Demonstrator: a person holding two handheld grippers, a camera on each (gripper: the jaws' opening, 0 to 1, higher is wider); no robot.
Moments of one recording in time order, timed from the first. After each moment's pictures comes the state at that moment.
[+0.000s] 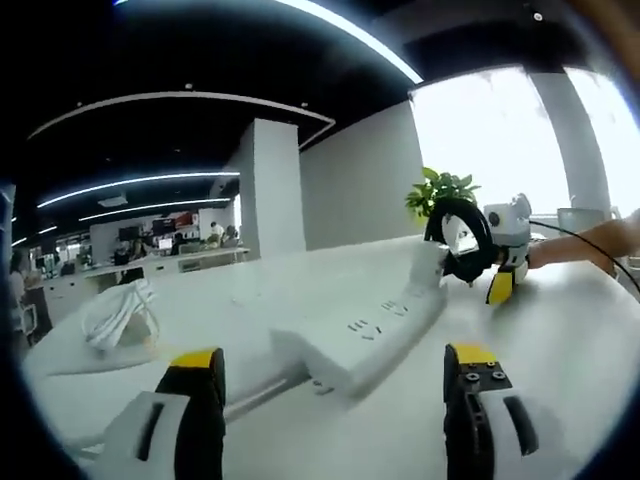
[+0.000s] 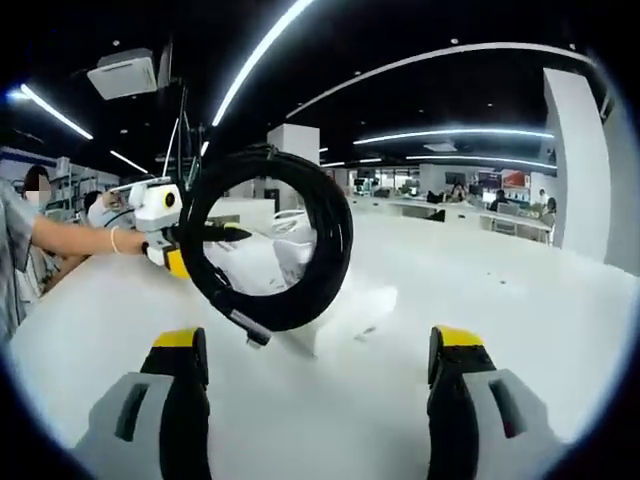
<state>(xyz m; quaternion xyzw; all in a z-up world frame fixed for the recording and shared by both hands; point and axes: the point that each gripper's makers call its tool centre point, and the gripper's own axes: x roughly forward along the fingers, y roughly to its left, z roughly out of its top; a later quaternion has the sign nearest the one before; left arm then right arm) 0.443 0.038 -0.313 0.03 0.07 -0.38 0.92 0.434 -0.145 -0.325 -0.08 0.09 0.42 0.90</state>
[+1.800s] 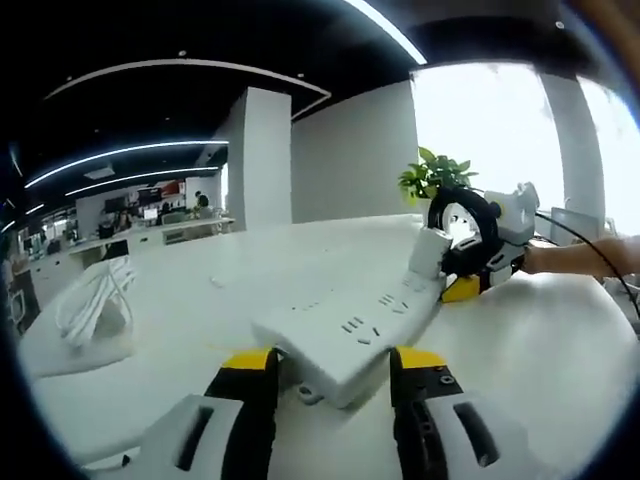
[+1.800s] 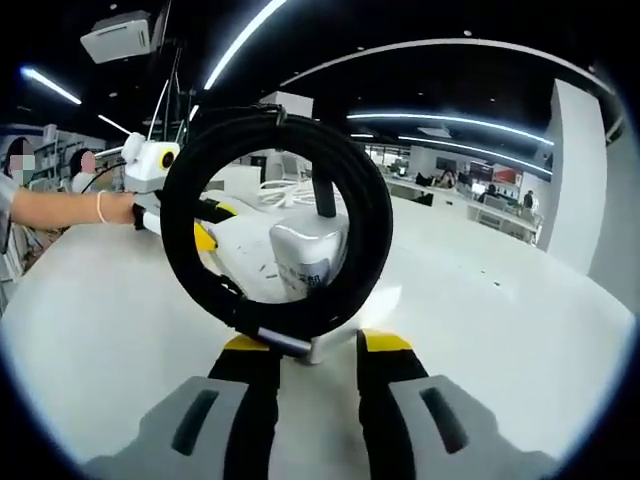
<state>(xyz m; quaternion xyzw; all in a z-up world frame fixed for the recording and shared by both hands) 0.452 0.022 -0.329 0.03 0.14 -0.41 0.90 0.444 -0.140 -0.331 -0.14 0.13 0.38 0.90</state>
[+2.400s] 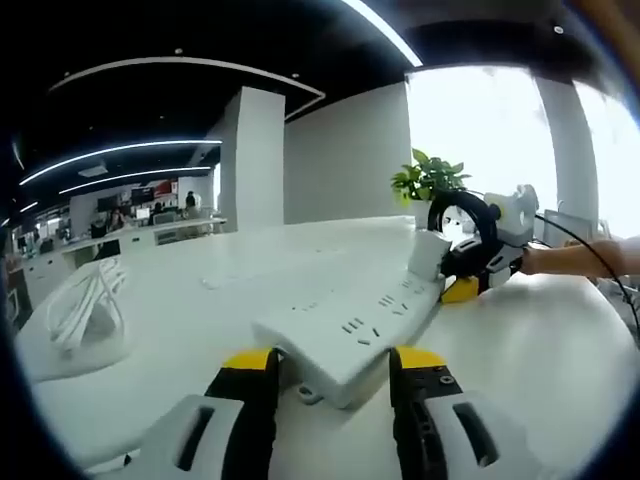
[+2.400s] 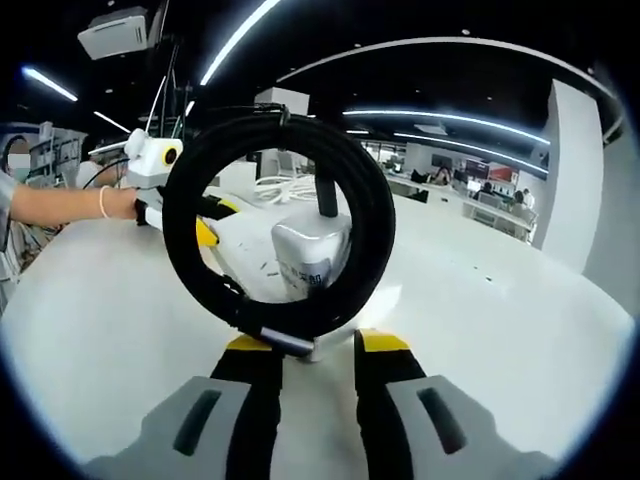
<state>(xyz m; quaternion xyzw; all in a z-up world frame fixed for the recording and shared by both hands) 0.446 0.012 -0.325 0.03 0.13 -0.43 0.89 0.440 -0.150 -0.331 -0.14 0.13 0.37 0.91</state>
